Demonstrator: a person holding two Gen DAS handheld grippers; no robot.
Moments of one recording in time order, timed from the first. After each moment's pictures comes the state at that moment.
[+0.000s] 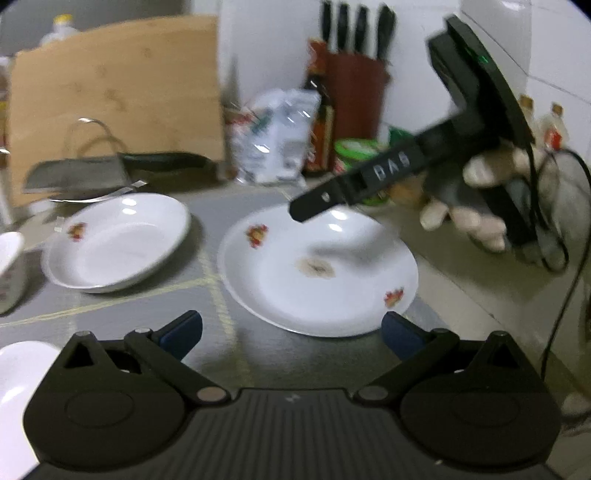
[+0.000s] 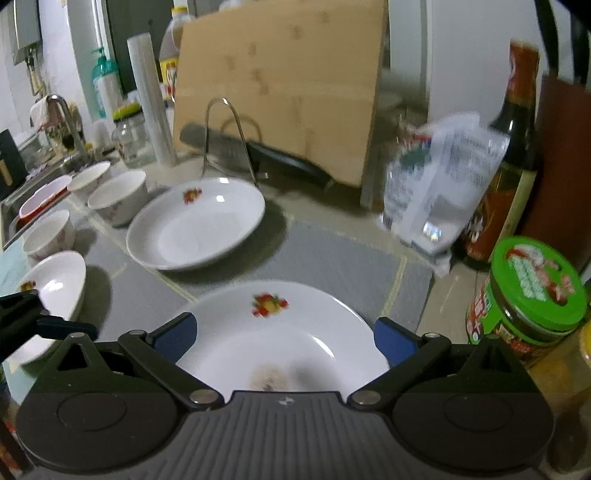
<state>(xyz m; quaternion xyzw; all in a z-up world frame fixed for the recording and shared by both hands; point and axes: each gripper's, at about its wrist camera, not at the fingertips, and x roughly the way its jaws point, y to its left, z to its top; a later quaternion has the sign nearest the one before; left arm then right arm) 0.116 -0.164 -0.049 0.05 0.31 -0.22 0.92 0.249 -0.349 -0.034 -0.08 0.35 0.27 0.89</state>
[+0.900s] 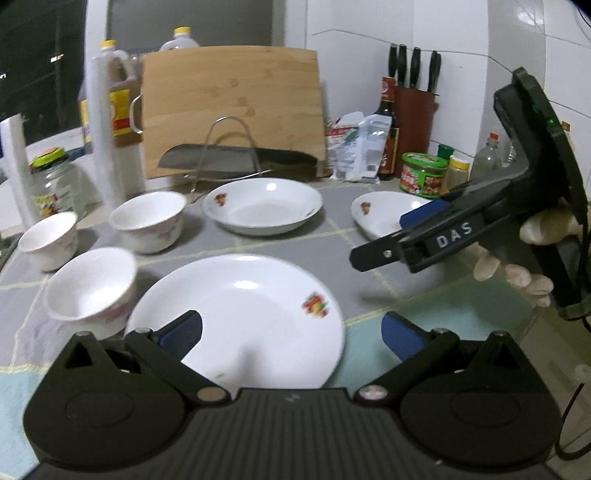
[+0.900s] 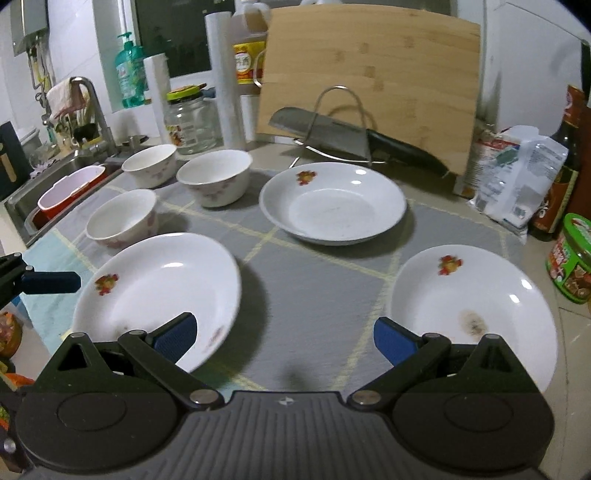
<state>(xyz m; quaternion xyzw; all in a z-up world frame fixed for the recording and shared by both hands) 0.027 -0.001 -0.035 0.05 0.29 -0.17 0.94 0.120 -0.193 -0.043 -0.07 0.36 0.24 0.90</state>
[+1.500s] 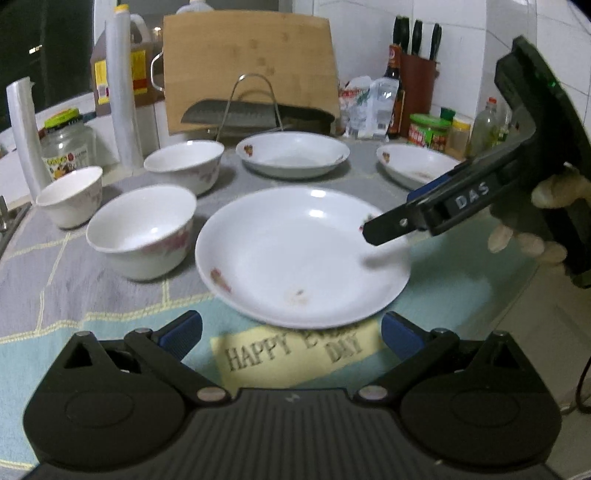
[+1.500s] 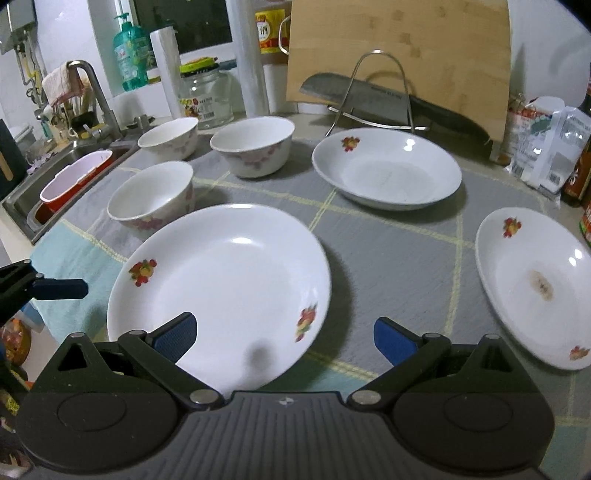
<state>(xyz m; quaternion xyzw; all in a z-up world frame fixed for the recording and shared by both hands) 0.019 0.072 -0.069 0.07 0.33 -0.20 0.92 0.104 -0.129 -0.068 -0.05 0.40 0.23 0.89</state>
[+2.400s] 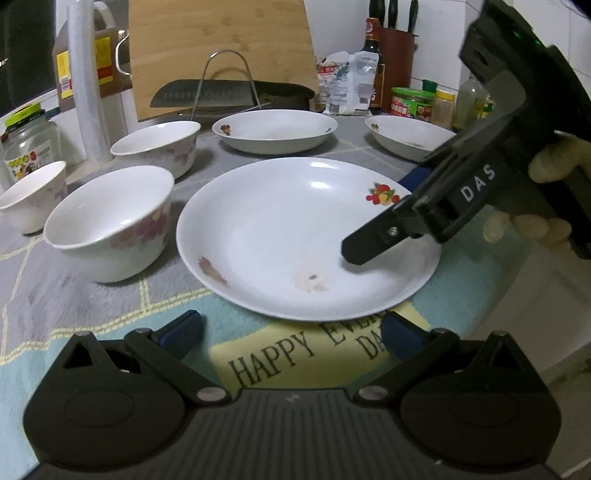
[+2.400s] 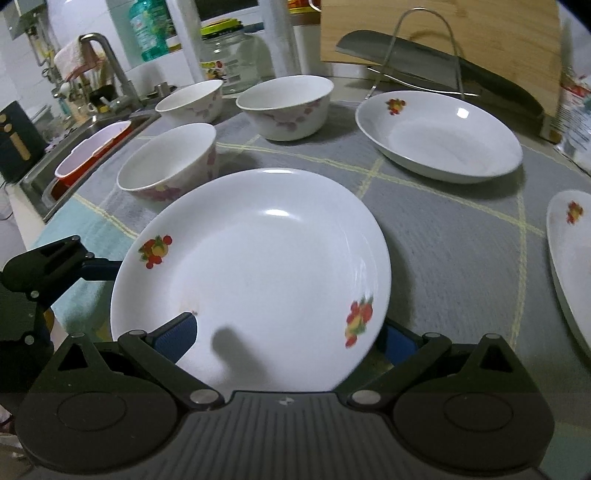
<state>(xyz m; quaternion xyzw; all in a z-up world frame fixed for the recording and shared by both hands) 0.050 0.075 -0.100 0.10 0.33 -0.25 0.90 0.130 -0.104 -0.095 -0.05 0.44 0.28 0.85</state>
